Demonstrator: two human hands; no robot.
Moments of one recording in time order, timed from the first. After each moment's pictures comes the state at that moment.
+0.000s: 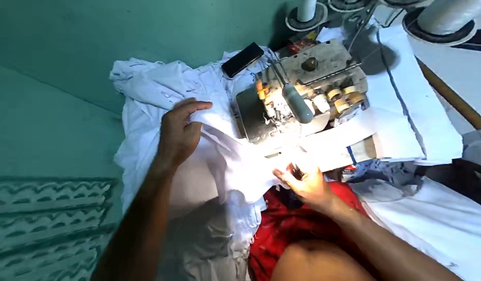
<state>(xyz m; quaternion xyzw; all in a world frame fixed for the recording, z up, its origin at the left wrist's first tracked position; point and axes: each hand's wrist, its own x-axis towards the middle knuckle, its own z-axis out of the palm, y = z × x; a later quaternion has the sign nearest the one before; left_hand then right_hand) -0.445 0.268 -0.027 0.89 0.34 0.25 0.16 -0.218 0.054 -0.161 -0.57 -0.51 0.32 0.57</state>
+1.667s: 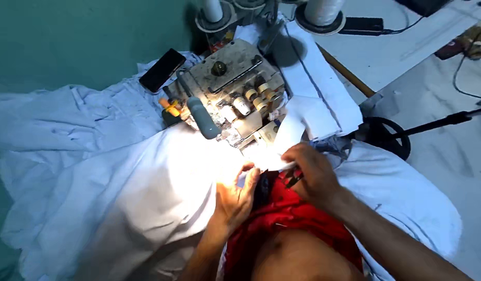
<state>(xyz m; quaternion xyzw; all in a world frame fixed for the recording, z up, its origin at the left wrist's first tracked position) -0.312 0.107 -0.145 0.82 0.23 0.29 0.44 -0.136 -0.031 -0.138 -0.69 -0.59 -0.02 0.41</state>
